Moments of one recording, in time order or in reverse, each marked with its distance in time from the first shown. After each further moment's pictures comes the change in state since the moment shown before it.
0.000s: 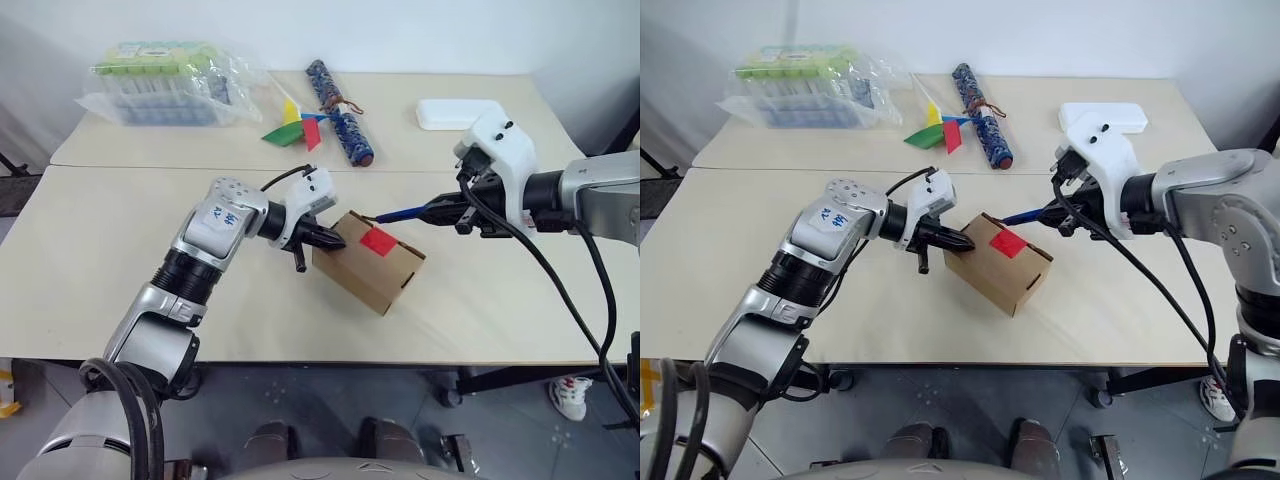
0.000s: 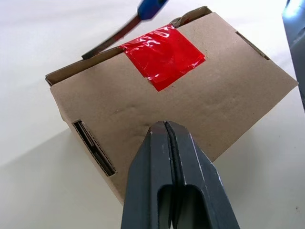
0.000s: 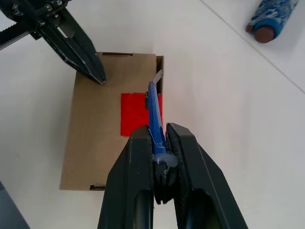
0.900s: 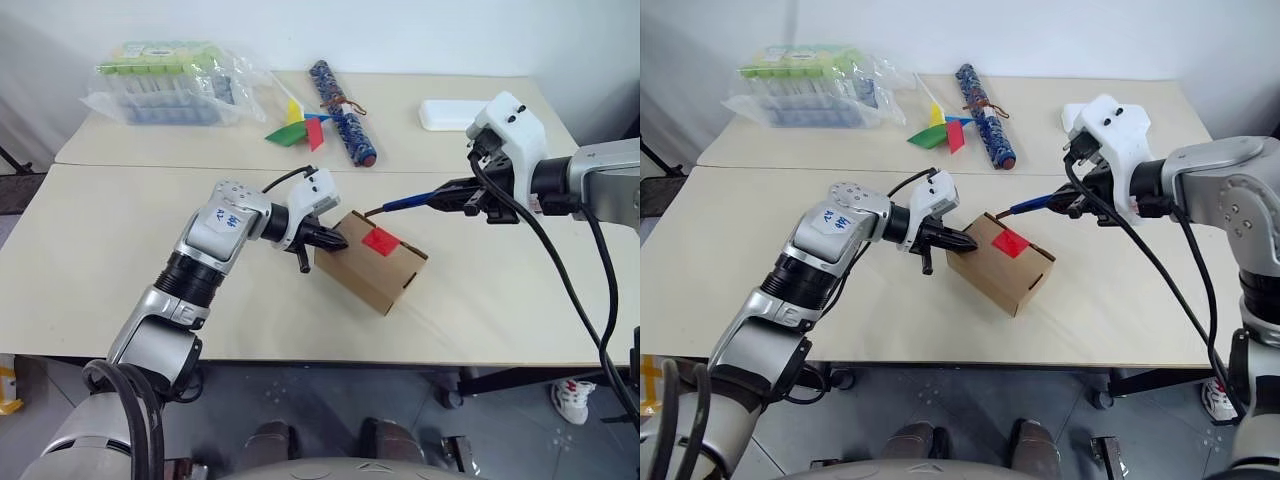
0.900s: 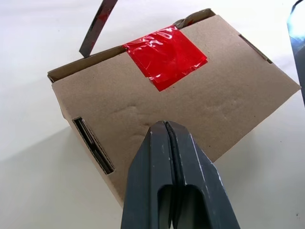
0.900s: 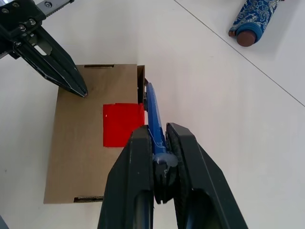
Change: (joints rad) left arm 0.006 -0.016 0.011 0.000 -0.001 0.009 0.025; right arm -0.033 0.005 0.000 0.112 -0.042 -0.058 0.011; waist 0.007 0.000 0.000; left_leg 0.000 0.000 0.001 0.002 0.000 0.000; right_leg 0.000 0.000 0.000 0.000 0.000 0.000
